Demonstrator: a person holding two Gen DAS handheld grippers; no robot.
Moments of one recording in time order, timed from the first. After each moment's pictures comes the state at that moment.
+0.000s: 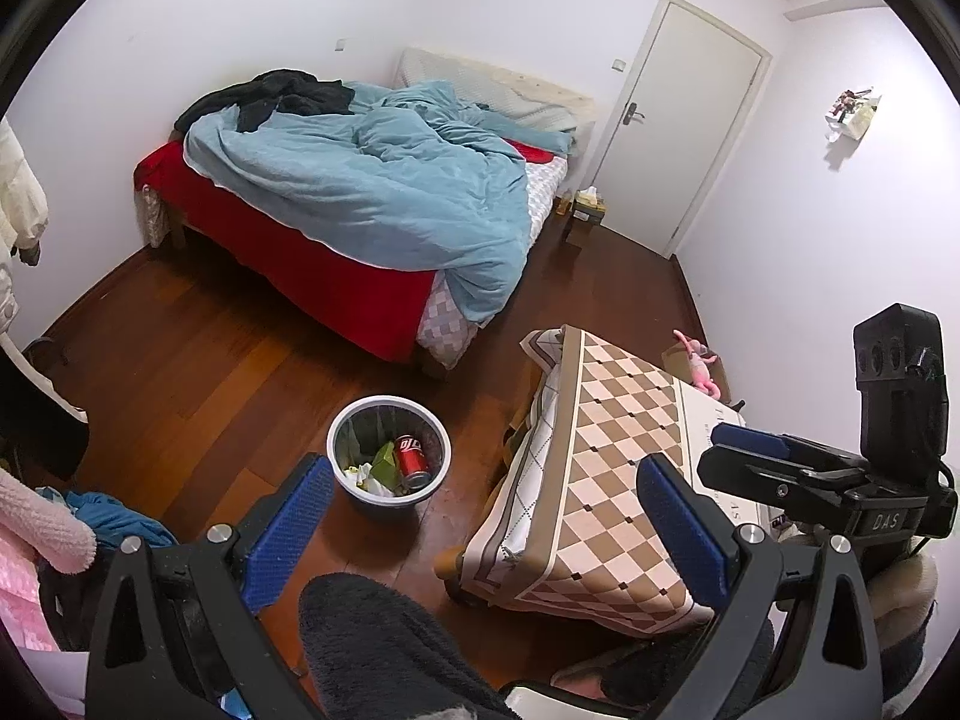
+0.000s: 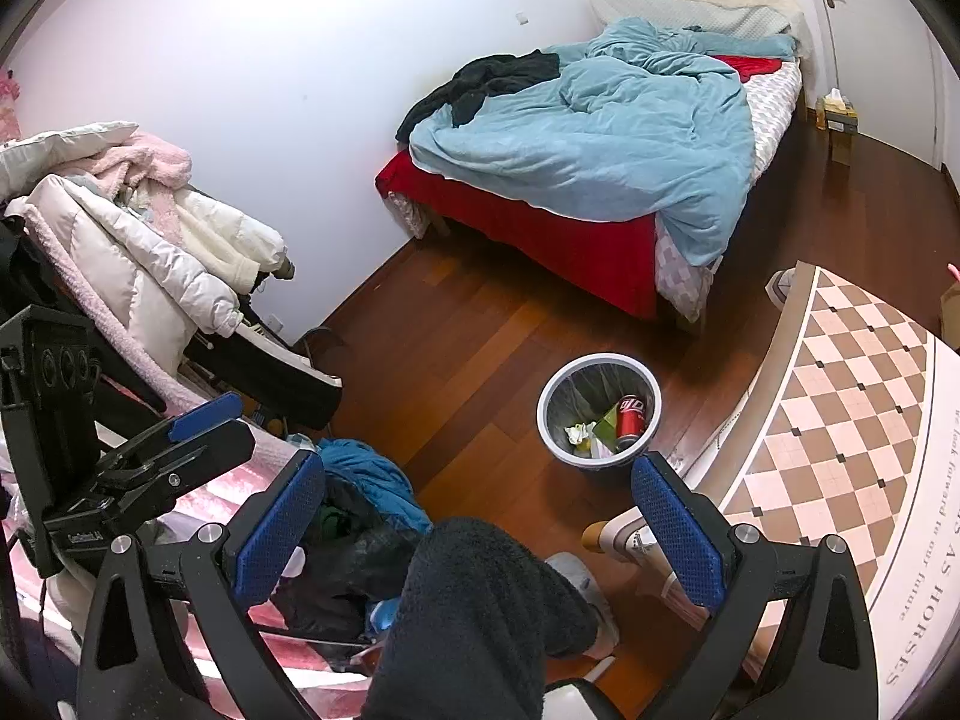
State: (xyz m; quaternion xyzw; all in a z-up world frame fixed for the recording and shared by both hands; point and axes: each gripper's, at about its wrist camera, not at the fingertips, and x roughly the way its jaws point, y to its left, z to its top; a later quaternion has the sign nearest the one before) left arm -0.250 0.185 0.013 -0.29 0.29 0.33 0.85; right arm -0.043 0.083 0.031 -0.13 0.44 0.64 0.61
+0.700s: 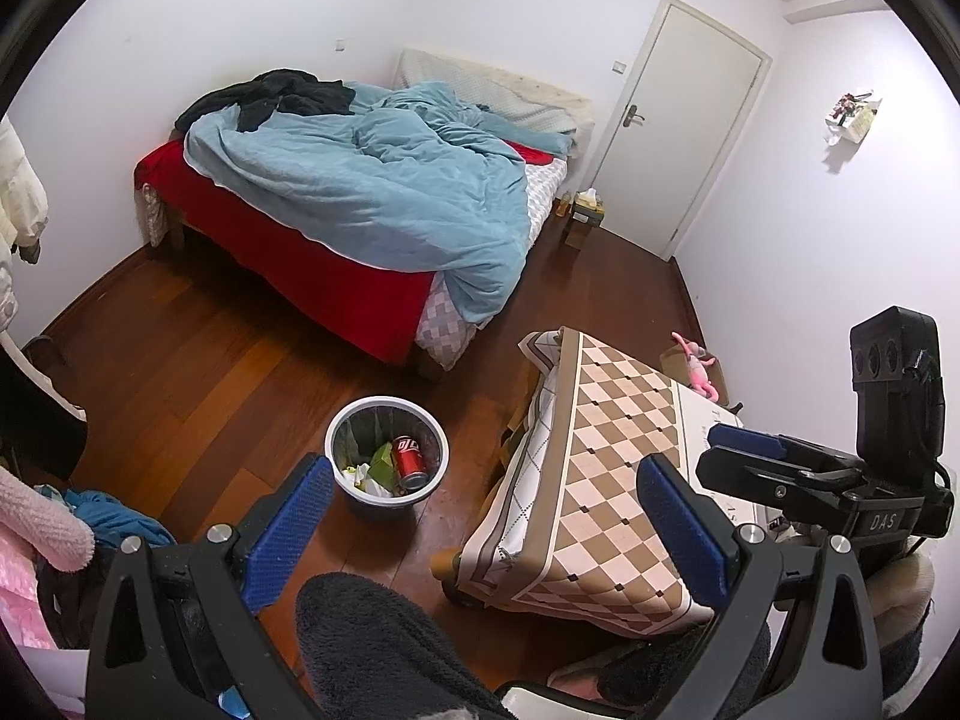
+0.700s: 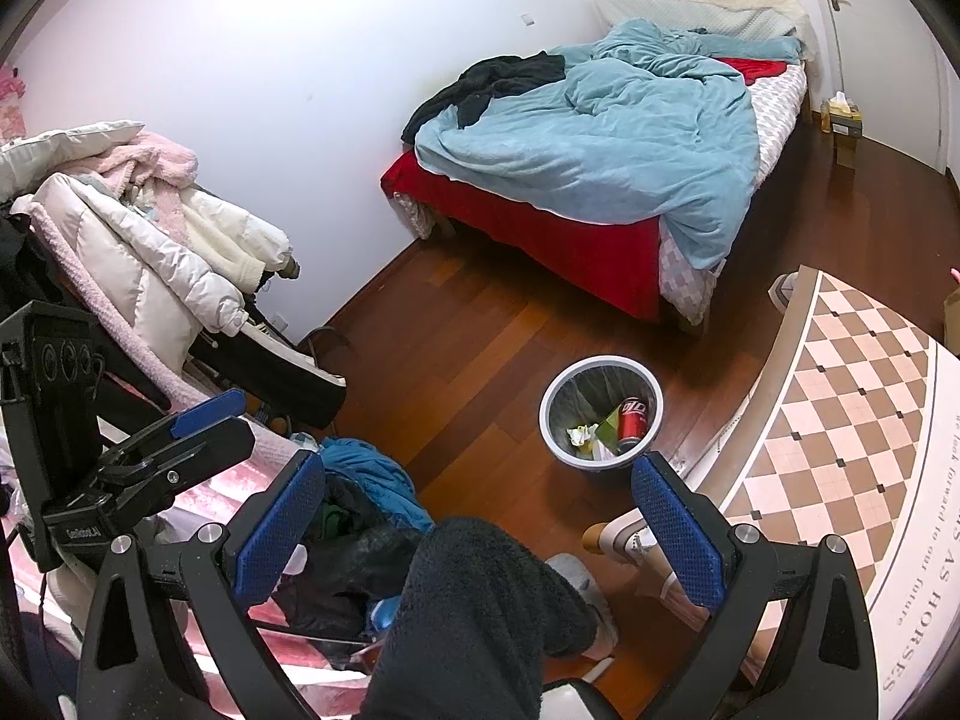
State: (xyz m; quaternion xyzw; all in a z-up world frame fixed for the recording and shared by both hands) left arm -0.253 0.187 0.015 -0.29 0.28 0.32 0.85; right arm -0.042 0.079 0.035 -0.13 0.44 0.65 0.61
